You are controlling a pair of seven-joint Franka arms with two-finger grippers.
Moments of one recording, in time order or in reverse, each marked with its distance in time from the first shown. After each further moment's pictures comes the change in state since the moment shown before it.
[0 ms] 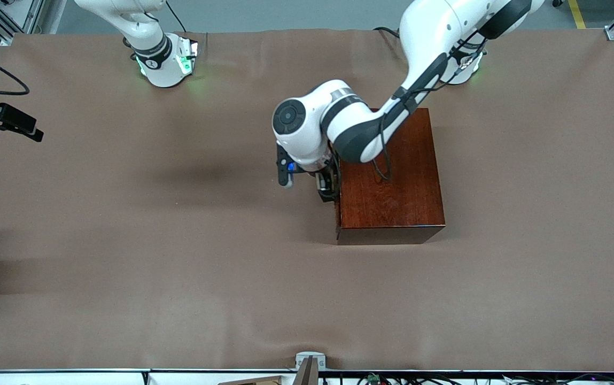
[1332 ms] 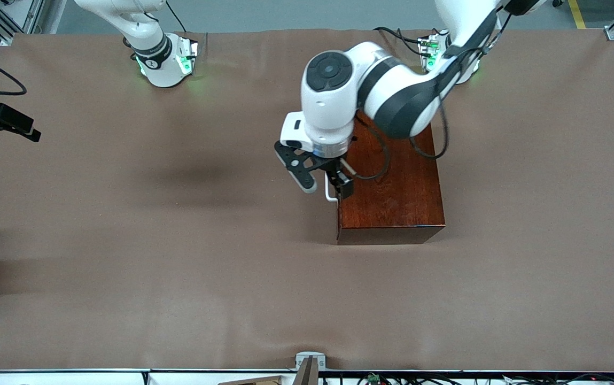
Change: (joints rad) left arm 0.113 -0.206 -0.012 0.034 -0.112 0.105 -0.444; right arm -0.006 0.000 -0.003 0.003 0.000 0.001 0.000
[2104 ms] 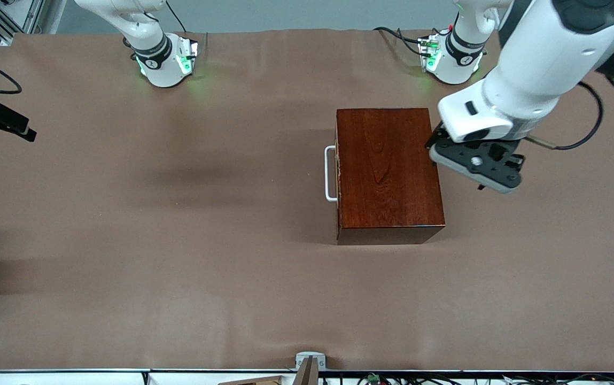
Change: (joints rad) left arm 0.350 -0.260 -0.001 -0.002 -0.148 -0.234 0.010; right arm -0.006 -0.001 0.001 0.009 0.000 0.002 0.000
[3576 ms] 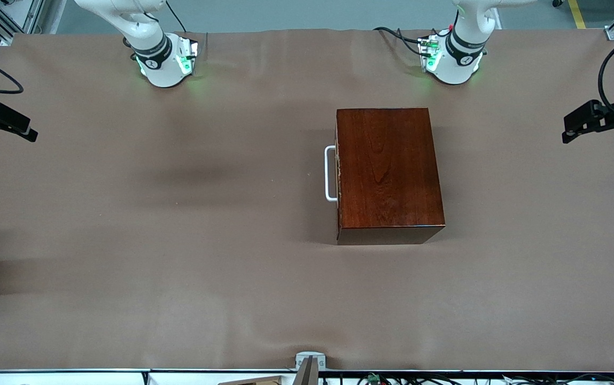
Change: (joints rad) left arm 0.032 -0.257 0.414 -0.228 -0.154 -0.076 -0.012; right arm 0.000 0.000 0.004 0.000 0.000 0.002 0.000
